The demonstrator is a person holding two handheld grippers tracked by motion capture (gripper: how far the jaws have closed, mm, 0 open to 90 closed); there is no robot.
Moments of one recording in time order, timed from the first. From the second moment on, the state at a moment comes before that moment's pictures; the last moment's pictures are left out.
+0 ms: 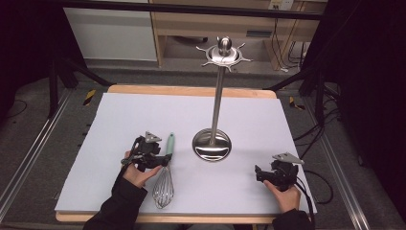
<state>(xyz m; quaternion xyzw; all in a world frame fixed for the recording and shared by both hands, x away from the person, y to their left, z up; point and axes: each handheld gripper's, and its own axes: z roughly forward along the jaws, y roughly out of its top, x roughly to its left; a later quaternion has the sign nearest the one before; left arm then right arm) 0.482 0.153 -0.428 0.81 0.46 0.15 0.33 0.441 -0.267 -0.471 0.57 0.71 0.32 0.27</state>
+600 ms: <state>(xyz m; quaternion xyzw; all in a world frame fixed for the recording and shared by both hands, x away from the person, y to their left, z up) 0.492 0.144 -0.450 0.82 0.48 0.12 0.29 0.441 -0.266 -0.471 0.57 0.72 0.31 0.27</state>
